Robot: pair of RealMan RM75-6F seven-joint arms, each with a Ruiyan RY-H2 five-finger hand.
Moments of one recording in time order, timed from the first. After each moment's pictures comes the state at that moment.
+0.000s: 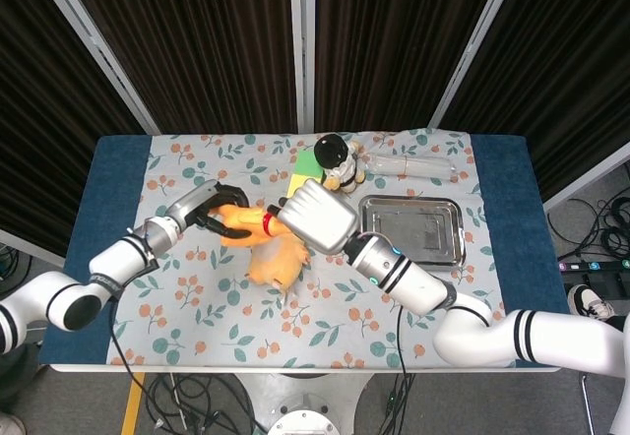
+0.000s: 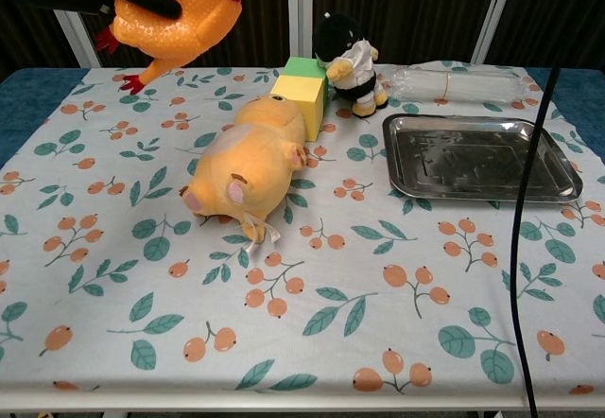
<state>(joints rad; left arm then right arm) -0.90 -1.07 -0.32 -1.63 1.07 0.39 -0.85 1.15 -1.25 0.26 -1.78 -1.20 0.90 -0.52</state>
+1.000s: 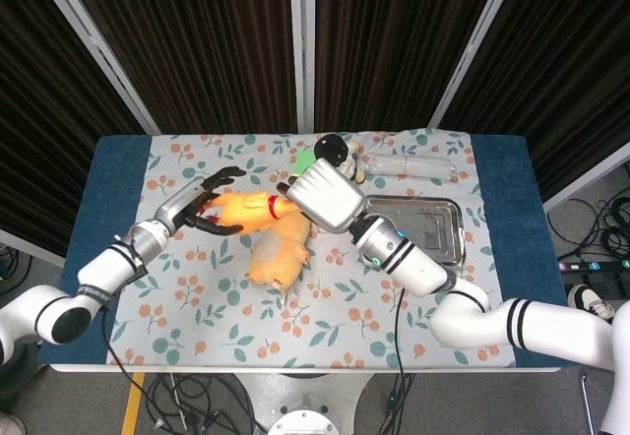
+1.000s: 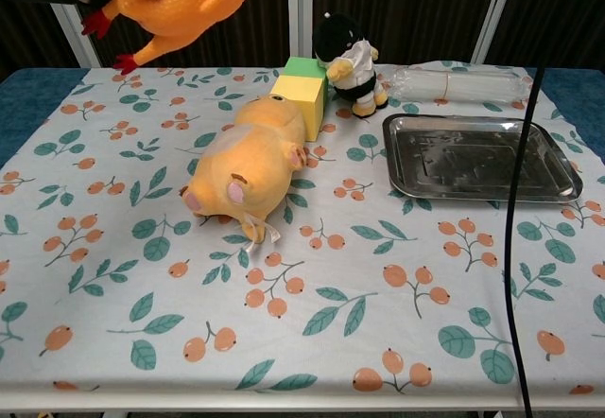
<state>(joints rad) -0.77 -1.07 -0.41 -1.69 1.15 0.44 -0.91 1.15 -1.29 0.28 -1.64 -1.20 0.89 -0.48</state>
